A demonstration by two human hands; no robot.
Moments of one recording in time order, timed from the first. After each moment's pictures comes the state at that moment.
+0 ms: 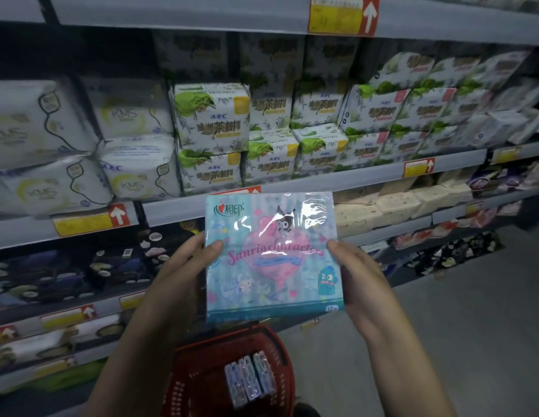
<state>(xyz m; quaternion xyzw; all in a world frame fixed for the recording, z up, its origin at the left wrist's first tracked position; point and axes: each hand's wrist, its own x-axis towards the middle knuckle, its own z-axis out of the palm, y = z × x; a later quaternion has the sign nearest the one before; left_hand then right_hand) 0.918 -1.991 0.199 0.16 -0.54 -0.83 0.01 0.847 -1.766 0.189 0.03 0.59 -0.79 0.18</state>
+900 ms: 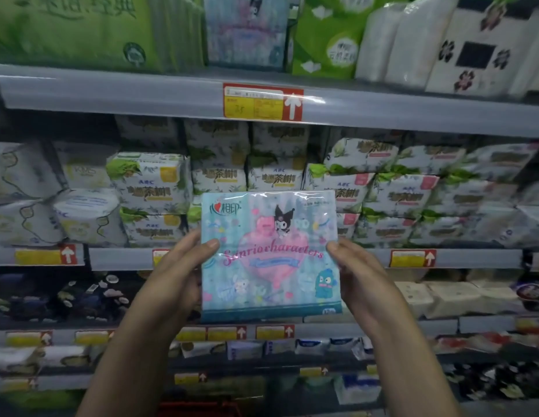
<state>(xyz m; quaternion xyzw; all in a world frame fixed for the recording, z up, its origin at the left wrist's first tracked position) 0.801 -1.886 0.245 0.12 -0.53 -0.82 0.16 0.680 -1.674 0.261 -0.13 0.56 -0.78 0.26</state>
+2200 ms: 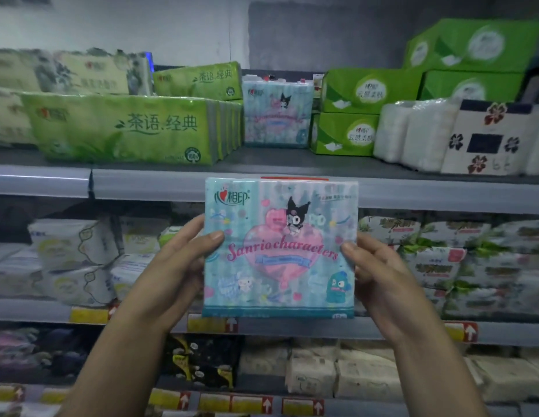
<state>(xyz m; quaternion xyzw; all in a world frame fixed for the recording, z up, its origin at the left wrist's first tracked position) 0.809 -1.928 0.352 0.05 -0.60 -0.77 0.23 0.672 -1.710 0.354 -0.29 0.51 -0.77 0.24</state>
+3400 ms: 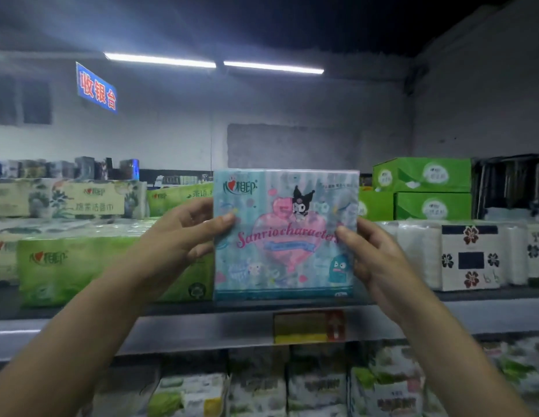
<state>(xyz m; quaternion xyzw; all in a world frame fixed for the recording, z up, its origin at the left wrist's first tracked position) 0.766 -2.000 0.530 -0.11 -0.74 -0.61 0.28 0.619 -1.781 0.498 -0.43 0.48 -0.76 0.02</state>
